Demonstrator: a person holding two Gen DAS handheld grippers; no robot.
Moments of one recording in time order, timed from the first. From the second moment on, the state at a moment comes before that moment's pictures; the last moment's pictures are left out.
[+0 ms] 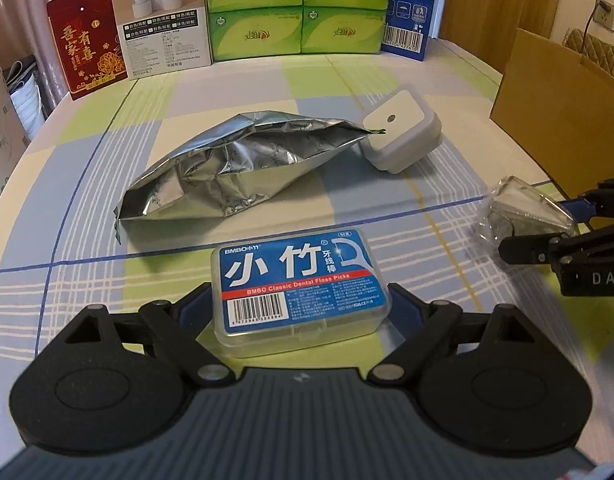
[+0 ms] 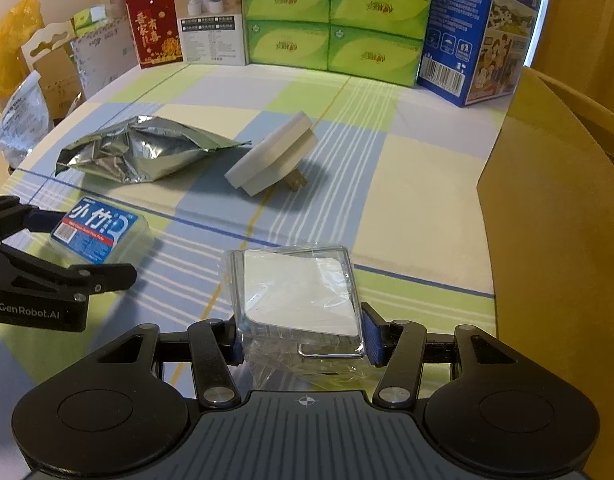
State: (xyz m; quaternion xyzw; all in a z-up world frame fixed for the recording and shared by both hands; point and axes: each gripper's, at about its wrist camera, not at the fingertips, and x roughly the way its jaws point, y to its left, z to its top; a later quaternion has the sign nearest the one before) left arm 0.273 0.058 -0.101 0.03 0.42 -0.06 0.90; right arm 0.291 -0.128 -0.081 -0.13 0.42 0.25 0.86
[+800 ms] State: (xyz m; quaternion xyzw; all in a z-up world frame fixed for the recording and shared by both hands) left arm 0.254 0.054 -0.077 0.00 0.42 -0.03 0.91; right arm 0.277 -0.132 -0.061 -0.10 0.39 0.23 0.88
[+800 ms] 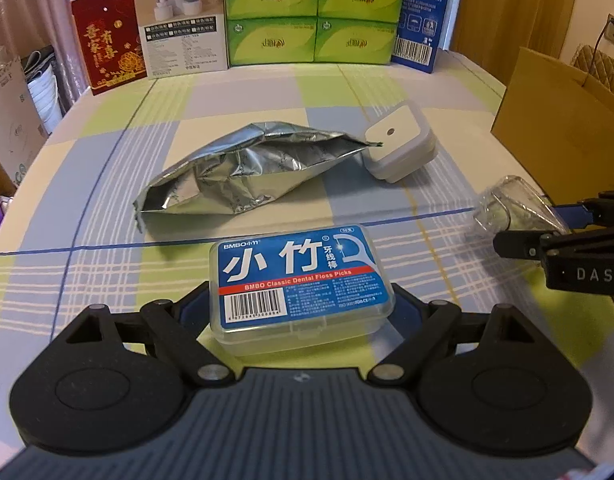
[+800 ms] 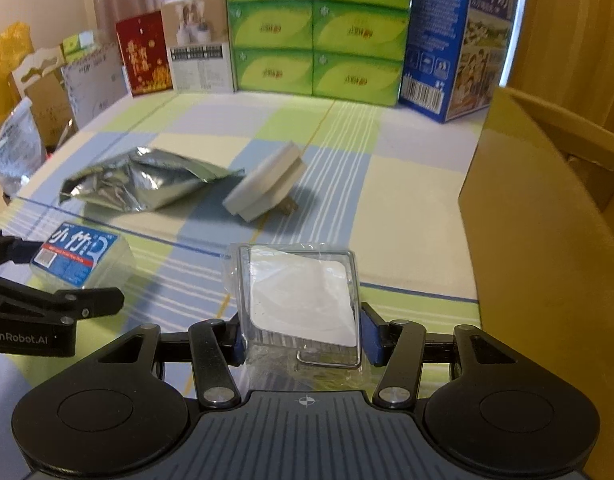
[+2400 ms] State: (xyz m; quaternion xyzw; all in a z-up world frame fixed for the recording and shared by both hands) left arm 0.095 -0.142 0.089 0.01 0.32 -0.15 0.93; right arm 0.103 -0.336 0.107 -0.04 0.28 0.10 0.95
